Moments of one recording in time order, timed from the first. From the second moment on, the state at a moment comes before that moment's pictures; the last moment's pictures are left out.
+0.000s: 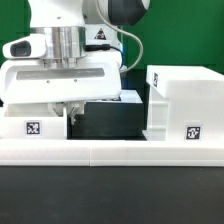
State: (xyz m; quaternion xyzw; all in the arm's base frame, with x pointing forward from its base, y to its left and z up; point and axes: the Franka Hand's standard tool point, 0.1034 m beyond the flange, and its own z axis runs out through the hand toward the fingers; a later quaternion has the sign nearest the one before) arm 0.529 -0.097 0.005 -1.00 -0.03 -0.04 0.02
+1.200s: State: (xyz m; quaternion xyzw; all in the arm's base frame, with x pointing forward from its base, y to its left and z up) arm 0.526 -0.081 0.018 -0.97 -0.24 -0.01 0.03
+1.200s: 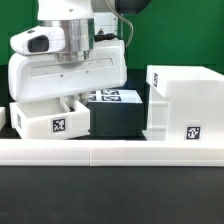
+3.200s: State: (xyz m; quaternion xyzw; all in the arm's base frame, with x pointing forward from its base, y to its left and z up) arm 0.530 -0.075 0.018 -0.71 -0.70 -0.02 0.00
